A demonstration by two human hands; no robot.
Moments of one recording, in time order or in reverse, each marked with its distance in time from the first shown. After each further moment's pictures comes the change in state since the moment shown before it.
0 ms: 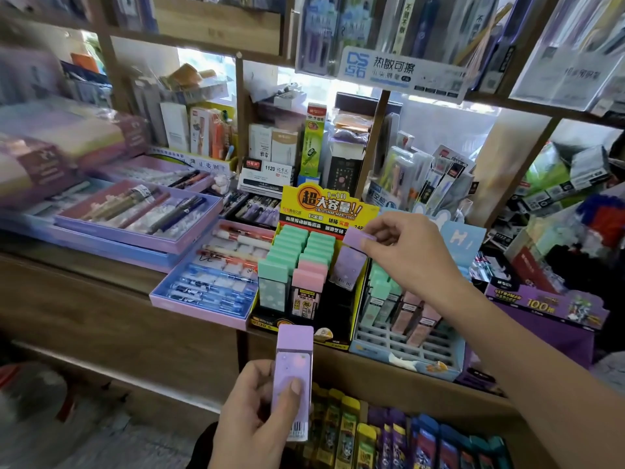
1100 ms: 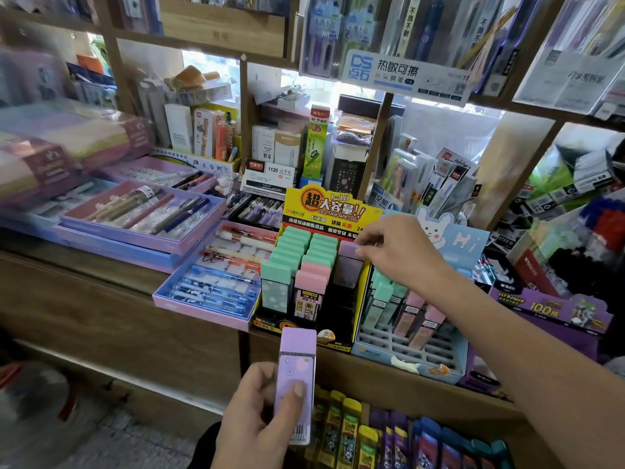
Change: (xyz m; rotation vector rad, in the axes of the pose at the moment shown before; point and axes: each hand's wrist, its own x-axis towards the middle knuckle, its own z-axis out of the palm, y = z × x) left_hand -0.001 0.004 -0.002 0.058 -0.026 -0.005; right_hand 0.026 0.011 0.014 -0.257 -0.152 -0.085
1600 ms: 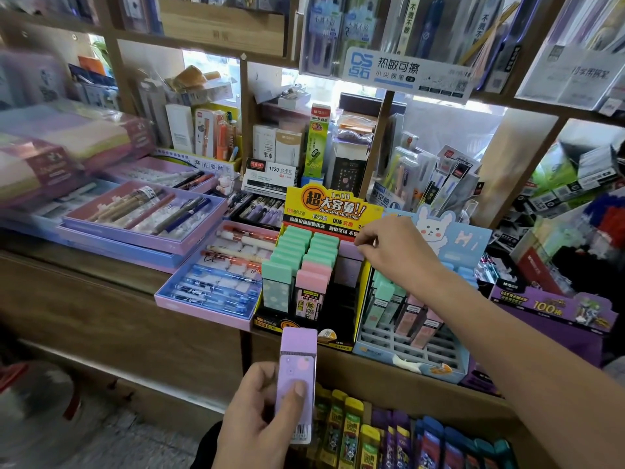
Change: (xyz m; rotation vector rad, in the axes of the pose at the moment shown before) left_hand 0.001 -0.005 0.000 0.014 0.019 -0.008; right_hand 0.004 0.000 0.008 -0.094 -0.009 -0.045
